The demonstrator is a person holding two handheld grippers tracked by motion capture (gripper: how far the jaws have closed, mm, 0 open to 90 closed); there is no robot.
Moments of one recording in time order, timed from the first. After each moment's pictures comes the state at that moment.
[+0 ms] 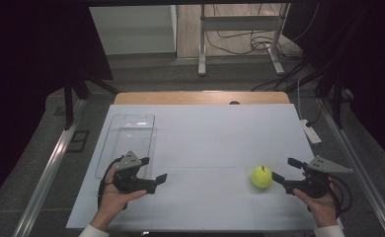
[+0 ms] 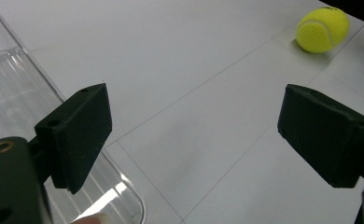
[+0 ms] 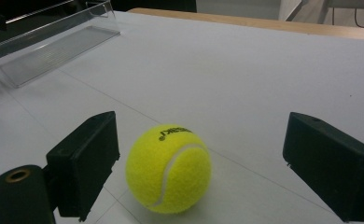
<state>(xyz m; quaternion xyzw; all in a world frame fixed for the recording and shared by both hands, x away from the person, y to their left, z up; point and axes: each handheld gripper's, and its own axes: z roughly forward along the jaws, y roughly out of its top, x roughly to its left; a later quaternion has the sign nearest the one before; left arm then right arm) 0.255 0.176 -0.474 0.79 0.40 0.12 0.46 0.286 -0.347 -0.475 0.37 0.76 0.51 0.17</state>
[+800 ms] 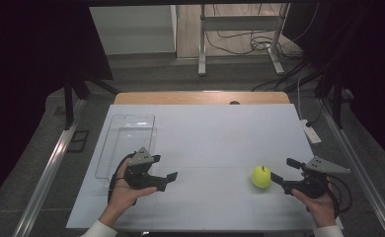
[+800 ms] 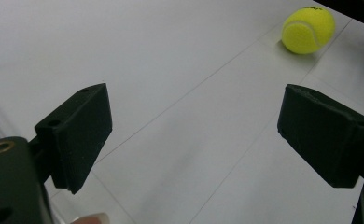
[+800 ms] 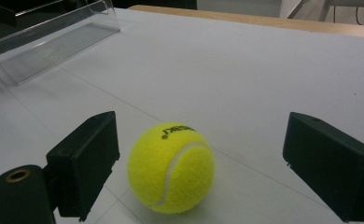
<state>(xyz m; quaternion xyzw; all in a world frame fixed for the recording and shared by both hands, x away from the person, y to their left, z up) 0.270 0.148 -0.470 0.80 0.37 0.11 0.45 0.286 -0.343 -0.477 0.37 0.76 0.51 0.17</state>
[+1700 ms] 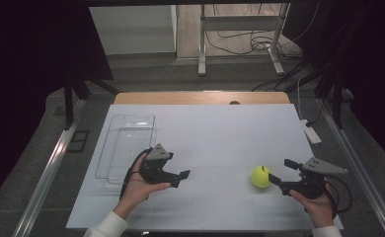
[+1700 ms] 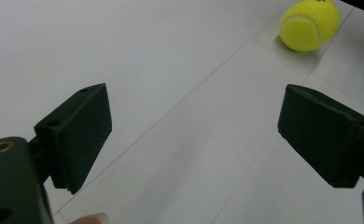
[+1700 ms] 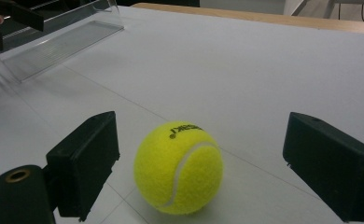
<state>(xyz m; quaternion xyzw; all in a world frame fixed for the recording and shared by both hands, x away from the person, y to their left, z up) 0.290 0.117 -0.476 0.82 0.36 0.09 0.44 0.285 -0.339 -0.479 0.37 0.76 0.51 0.17</state>
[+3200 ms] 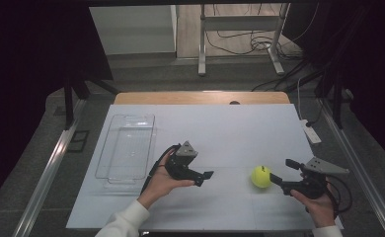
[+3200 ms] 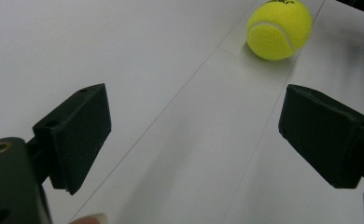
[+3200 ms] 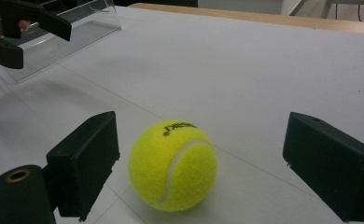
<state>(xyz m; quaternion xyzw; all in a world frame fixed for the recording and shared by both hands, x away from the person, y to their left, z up) 0.313 0.050 -0.476 0.85 0.30 0.06 0.43 0.286 -0.343 -0.479 0.37 0.76 0.51 0.17</state>
